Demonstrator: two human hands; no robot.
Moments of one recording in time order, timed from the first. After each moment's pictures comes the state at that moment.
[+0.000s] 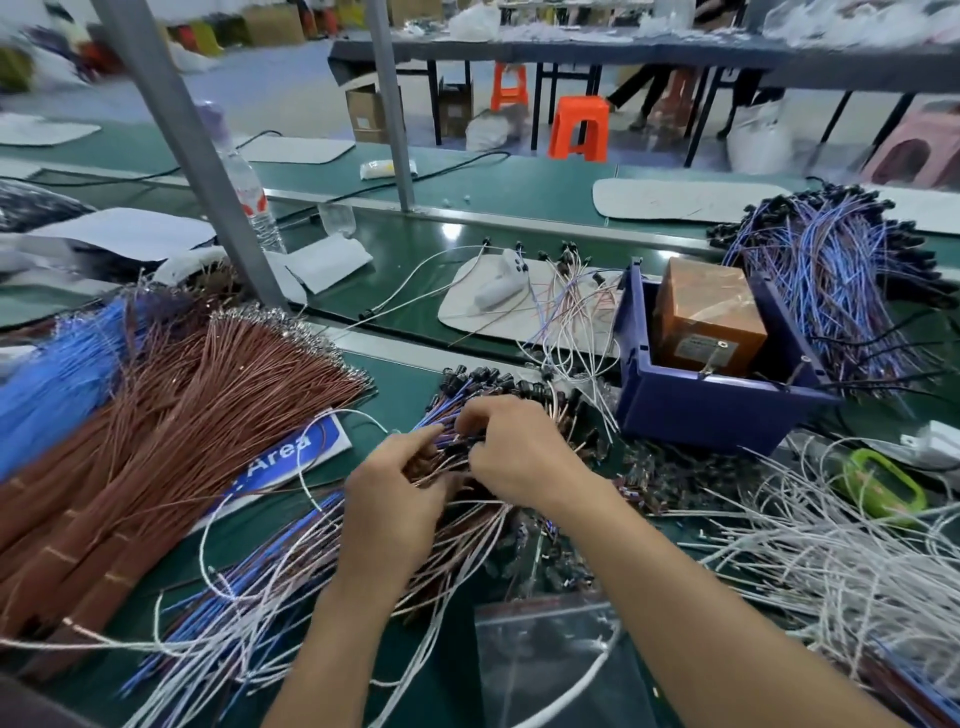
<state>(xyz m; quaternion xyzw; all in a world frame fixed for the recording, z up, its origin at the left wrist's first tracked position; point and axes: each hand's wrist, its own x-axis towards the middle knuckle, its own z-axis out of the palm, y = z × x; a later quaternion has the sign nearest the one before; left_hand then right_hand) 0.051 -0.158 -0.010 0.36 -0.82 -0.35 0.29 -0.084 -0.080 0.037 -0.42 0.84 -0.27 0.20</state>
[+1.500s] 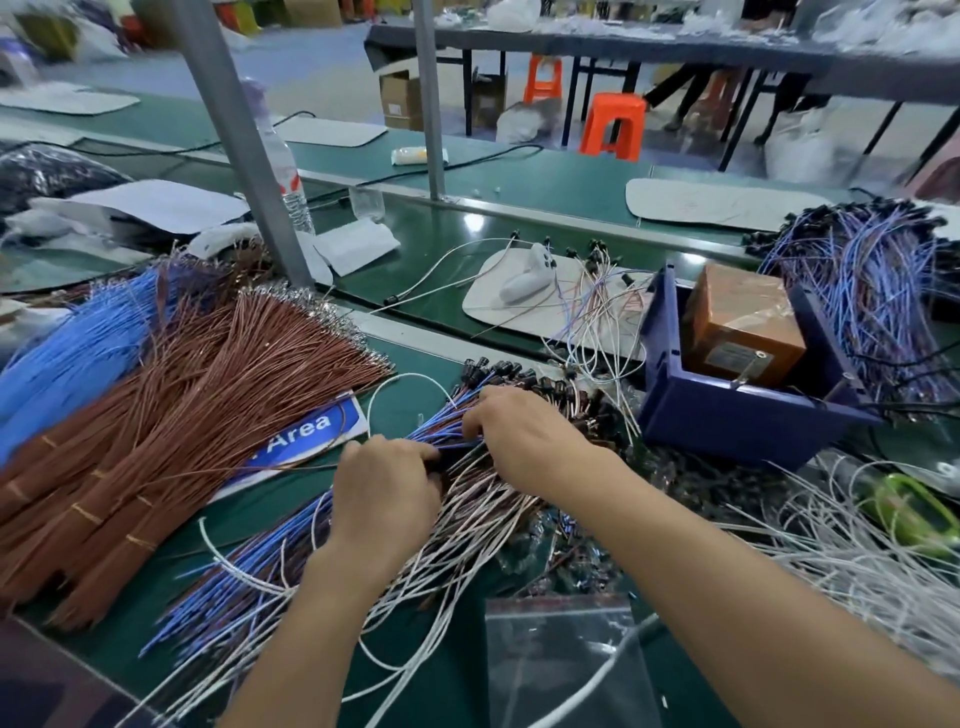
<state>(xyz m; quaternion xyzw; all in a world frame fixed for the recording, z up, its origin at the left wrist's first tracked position) 0.056 -0.175 -0.001 0.38 -0.91 -0.10 0.12 -0.093 -0.094 0.035 -0.60 0.79 -0.10 0.09</state>
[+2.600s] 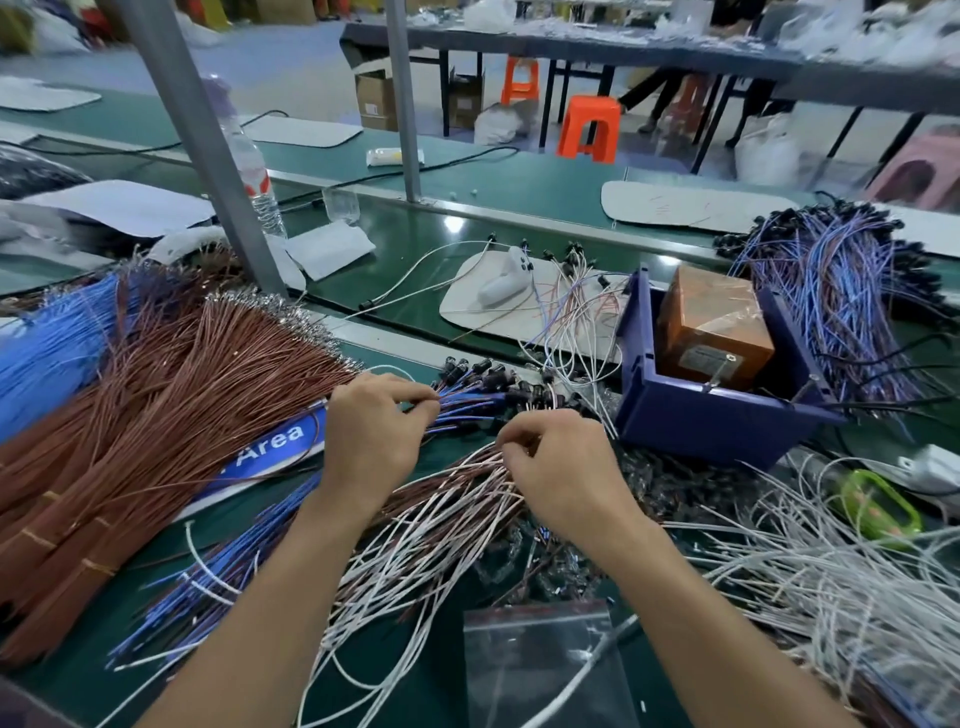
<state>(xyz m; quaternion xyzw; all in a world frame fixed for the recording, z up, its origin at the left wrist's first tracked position) 0.016 -0.207 0.013 0.34 -0.85 -0.26 0.31 -0.089 -0.037 0.035 -0.36 0.86 -0.34 0.13</state>
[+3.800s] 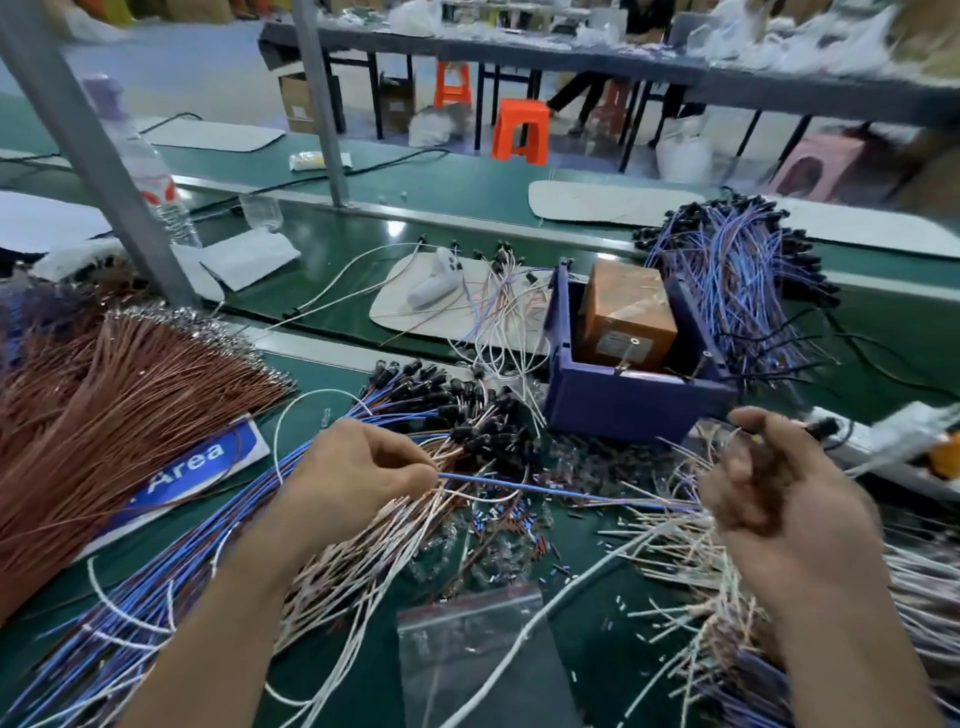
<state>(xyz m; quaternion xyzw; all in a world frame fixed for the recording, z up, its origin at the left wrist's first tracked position) 0.024 -0.154 0.047 0.27 -0.82 -0.50 0.06 -0.131 0.135 0.064 0.01 0.51 -0.84 0.15</state>
